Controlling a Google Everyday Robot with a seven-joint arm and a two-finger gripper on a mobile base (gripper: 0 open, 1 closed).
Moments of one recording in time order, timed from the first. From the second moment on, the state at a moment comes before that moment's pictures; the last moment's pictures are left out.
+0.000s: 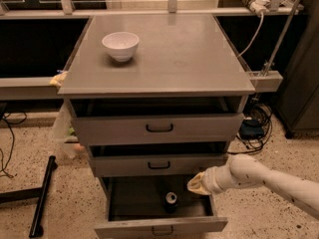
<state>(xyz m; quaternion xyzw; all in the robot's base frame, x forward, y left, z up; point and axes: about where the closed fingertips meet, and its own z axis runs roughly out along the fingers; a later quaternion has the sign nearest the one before) 0.547 -0.154 0.399 -0.62 0.71 0.18 0.29</state>
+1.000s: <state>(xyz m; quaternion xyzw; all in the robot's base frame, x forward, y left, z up) 0.536 -0.172 0.301 -0.62 0.69 0.17 0.32</state>
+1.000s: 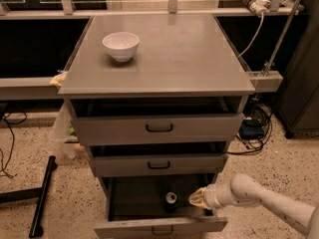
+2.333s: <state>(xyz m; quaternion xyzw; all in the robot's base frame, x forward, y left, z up) 0.560 -0.139 0.259 -0.60 0.68 0.20 0.38</state>
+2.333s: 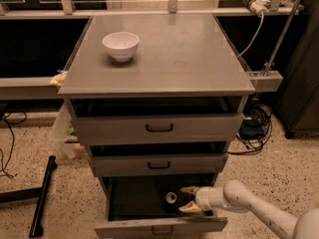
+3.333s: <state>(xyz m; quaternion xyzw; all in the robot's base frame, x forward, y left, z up) 0.585 -0.112 0.224 -0.60 0.66 0.22 0.39</state>
